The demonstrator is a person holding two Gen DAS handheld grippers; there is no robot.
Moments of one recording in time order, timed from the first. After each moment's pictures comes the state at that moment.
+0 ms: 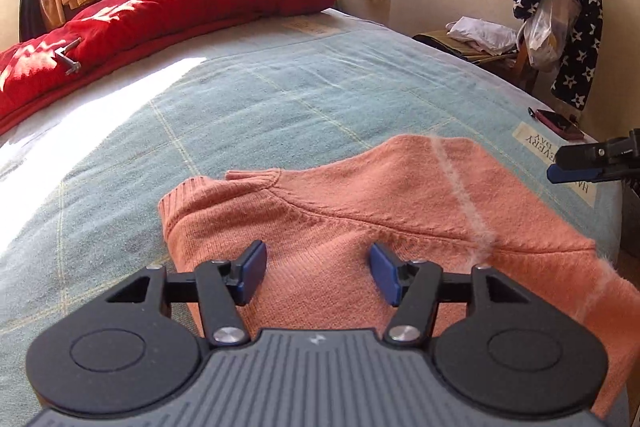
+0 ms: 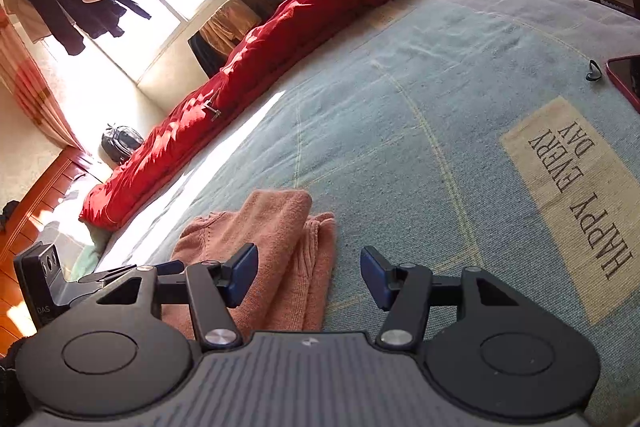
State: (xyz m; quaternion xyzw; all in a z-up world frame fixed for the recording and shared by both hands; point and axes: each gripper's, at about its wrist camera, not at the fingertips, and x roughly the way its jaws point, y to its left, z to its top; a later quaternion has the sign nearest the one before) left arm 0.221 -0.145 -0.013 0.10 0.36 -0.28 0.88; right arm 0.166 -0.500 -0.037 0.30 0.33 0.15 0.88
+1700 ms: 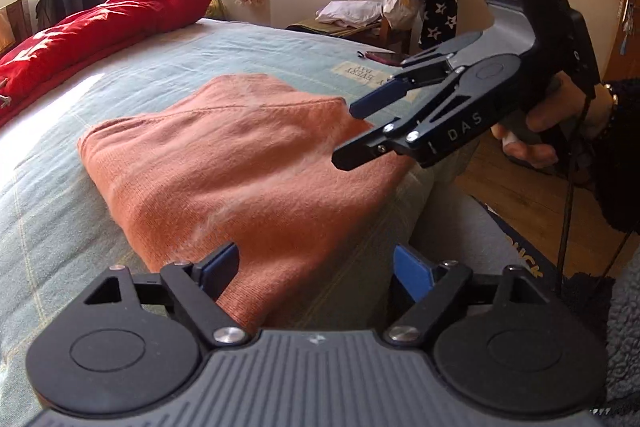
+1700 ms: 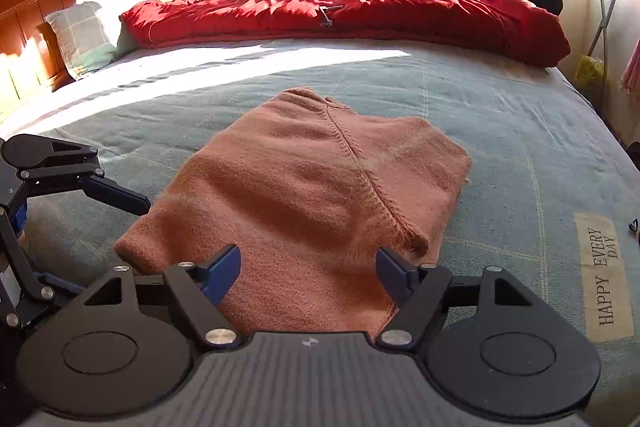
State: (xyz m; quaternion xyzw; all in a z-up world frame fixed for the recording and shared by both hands) left arm 0.049 -0.121 -0.025 0.15 0.36 -0.41 0.82; right arm 0.067 -0.346 -0.003 -0.05 0.36 0.21 0.91
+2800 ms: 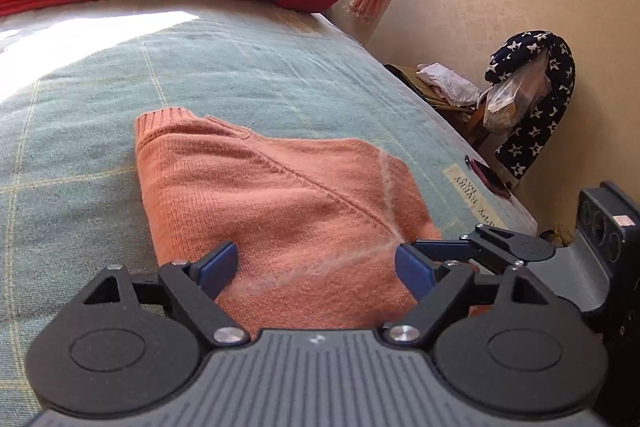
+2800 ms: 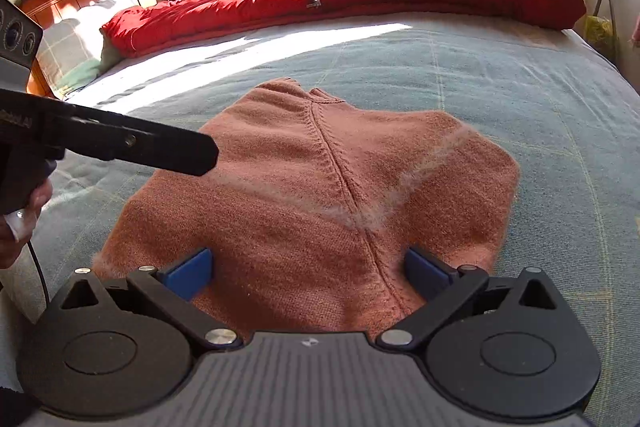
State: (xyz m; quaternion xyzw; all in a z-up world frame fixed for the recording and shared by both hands) left arm 0.204 -0.106 -0.023 -0.08 0.41 -0.32 0.85; right arm 0.148 -0.333 -0.036 0.01 0.38 0.22 0.90
